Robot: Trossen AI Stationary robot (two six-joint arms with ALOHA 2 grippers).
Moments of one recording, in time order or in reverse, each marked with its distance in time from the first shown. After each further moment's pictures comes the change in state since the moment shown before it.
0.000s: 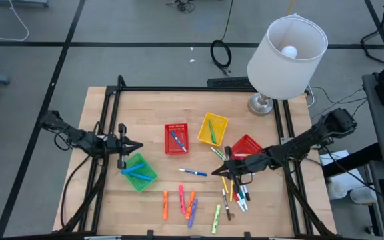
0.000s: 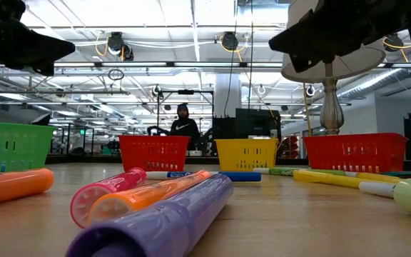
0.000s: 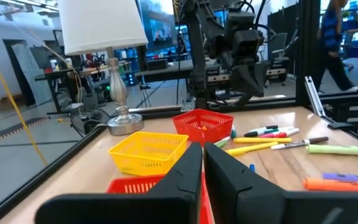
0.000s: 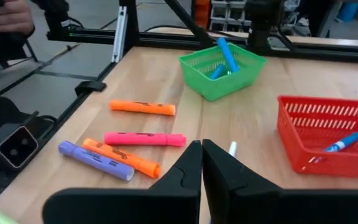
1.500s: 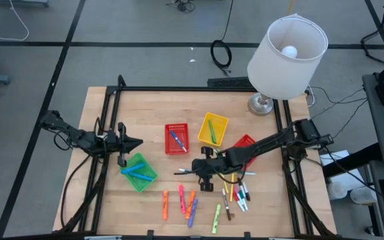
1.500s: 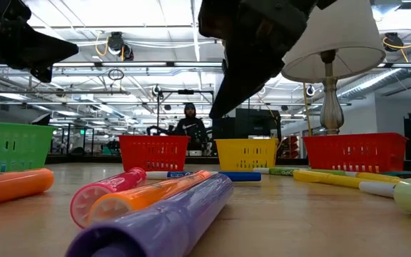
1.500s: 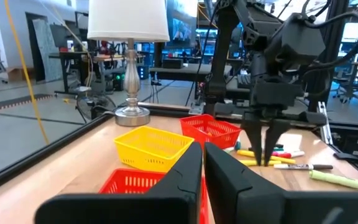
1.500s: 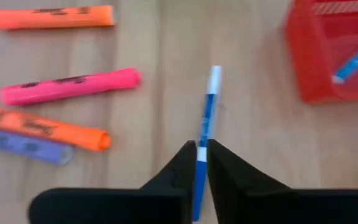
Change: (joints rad) left arm 0.000 0.000 0.002 0.015 -0.075 -0.154; right arm -0.126 0.465 0.726 -0.899 -0.087 0.168
